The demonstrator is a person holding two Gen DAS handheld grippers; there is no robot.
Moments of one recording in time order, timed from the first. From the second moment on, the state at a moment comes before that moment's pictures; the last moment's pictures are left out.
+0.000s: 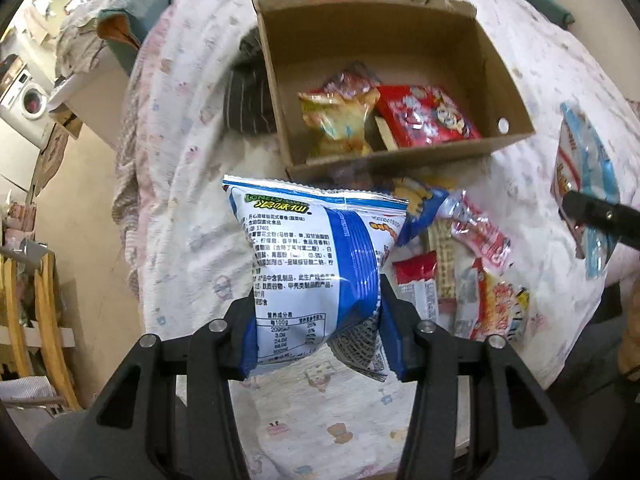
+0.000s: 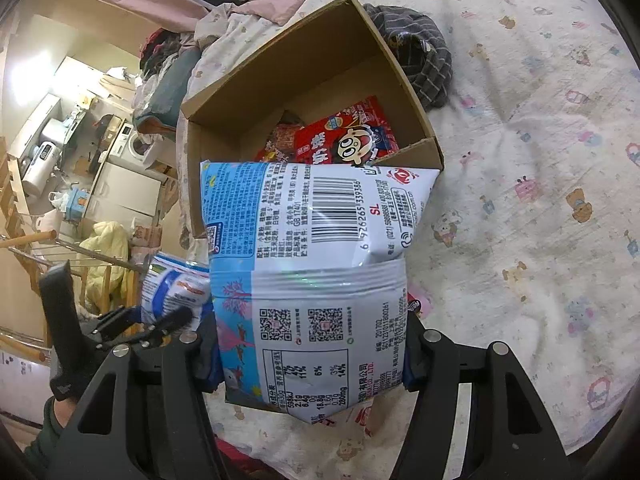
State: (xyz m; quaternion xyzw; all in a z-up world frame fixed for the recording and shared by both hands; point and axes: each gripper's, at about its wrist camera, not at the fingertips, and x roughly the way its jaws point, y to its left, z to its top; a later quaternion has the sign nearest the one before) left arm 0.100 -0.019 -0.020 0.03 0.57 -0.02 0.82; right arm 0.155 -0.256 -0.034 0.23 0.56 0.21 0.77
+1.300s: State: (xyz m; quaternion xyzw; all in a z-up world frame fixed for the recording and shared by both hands) left arm 0.174 -0.005 0.031 -0.02 0.48 -0.02 0.88; right arm 0.187 -0.246 0.026 0.27 0.44 0.24 0.82
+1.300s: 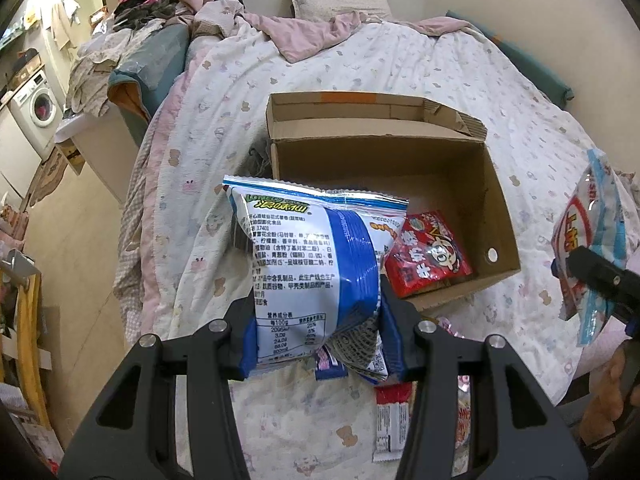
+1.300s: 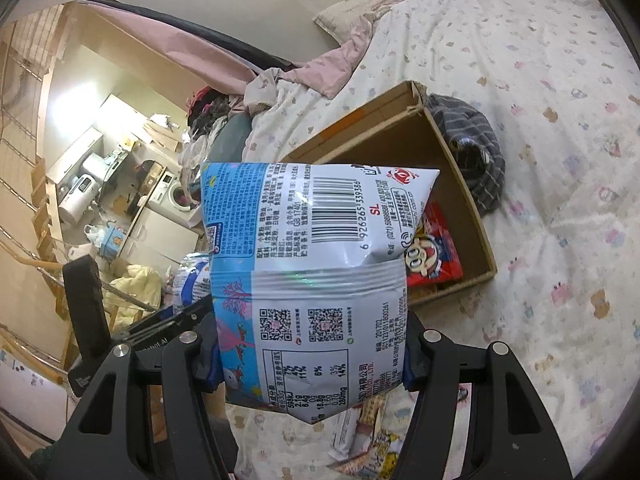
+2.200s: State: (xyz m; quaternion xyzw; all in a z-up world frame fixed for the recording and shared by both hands) left arm 0.277 -0.037 -0.013 -0.01 0.49 -0.04 0.87; right arm 0.295 -0.225 -0.004 0.23 0.46 0.22 0.83
